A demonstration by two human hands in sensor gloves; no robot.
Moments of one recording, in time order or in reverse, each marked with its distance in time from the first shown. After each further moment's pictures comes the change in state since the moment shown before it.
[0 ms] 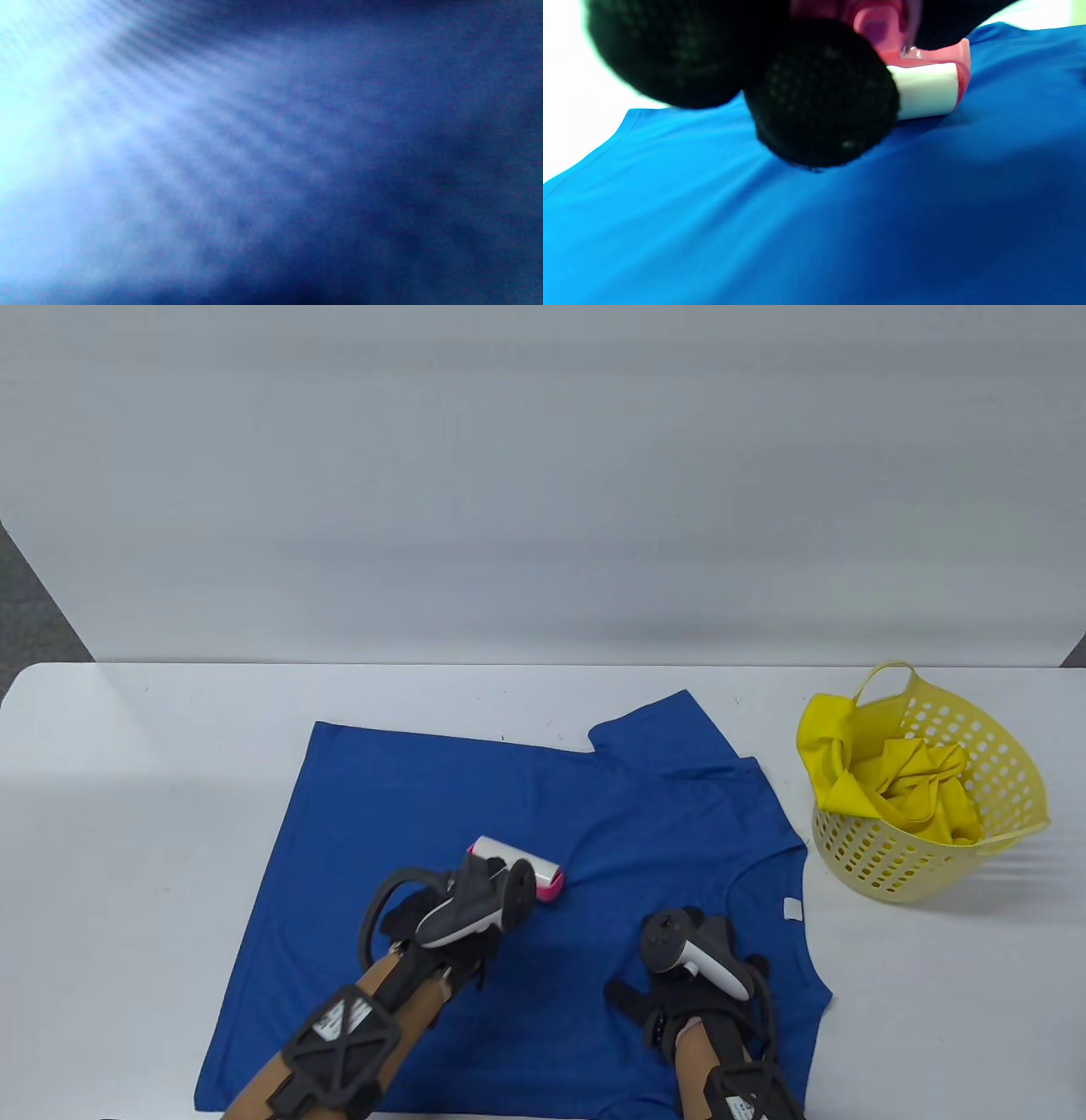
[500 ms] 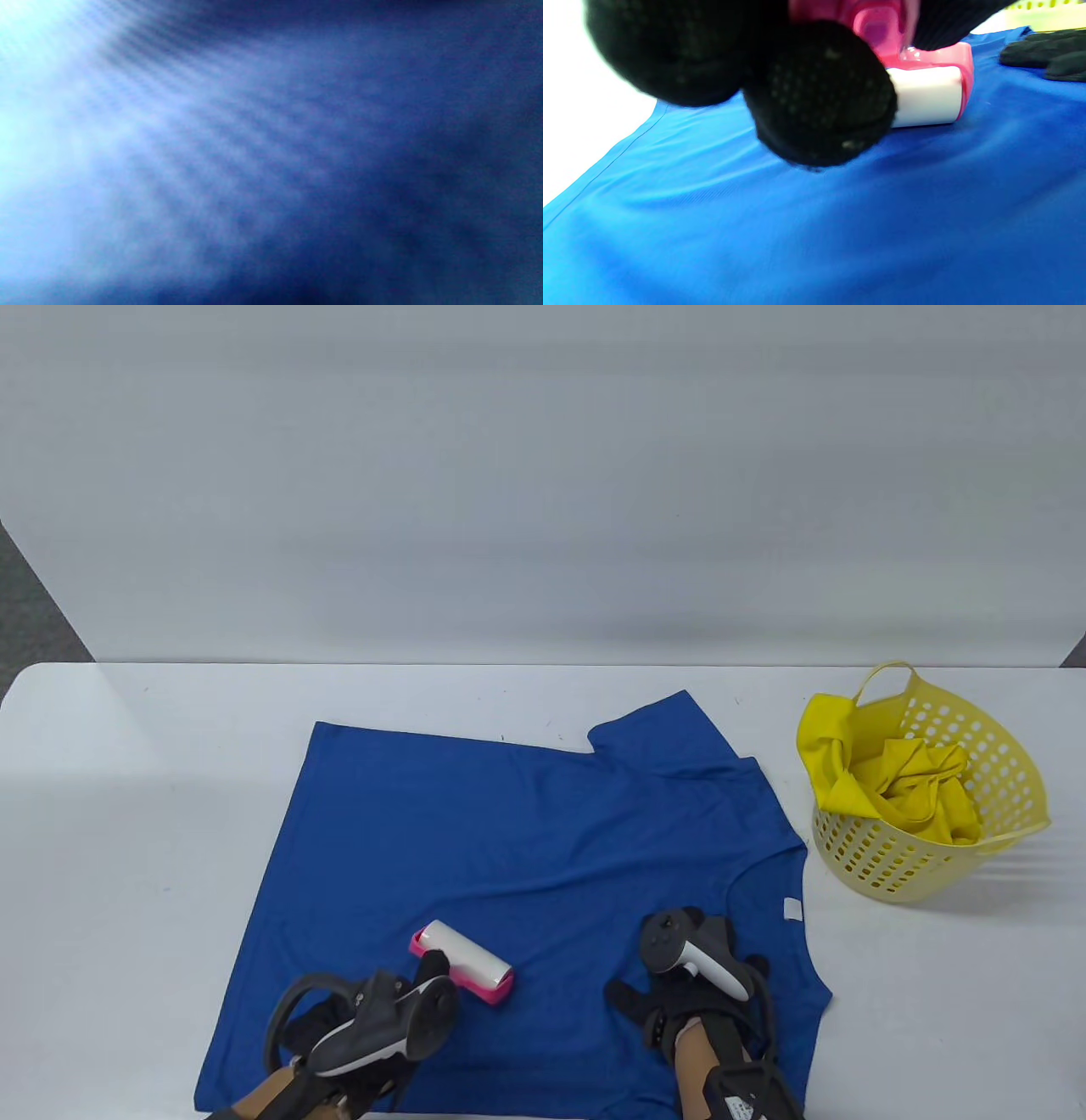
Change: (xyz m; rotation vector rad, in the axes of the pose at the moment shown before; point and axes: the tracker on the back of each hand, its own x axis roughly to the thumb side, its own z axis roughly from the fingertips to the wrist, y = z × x) left_hand -0.013 -0.020 0.051 0.042 -0.012 -0.046; right_hand 0.000 0.000 0.000 0.000 0.004 0.002
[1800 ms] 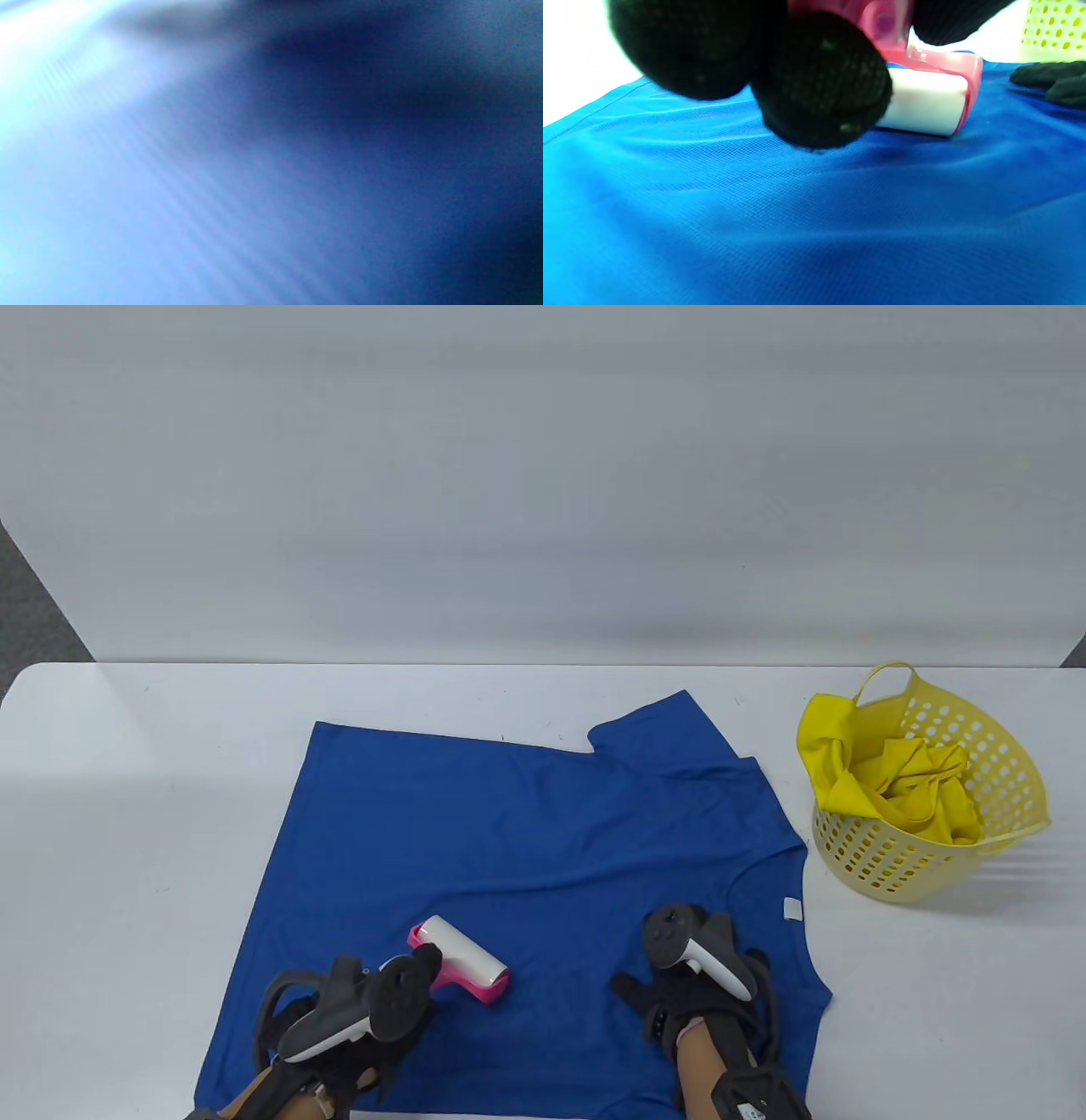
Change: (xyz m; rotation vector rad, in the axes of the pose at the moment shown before) left_hand -0.036 -0.017 0.020 -0.005 -0.002 0.239; right_hand 0.009 -0.028 0.027 -0.211 0.006 -0.024
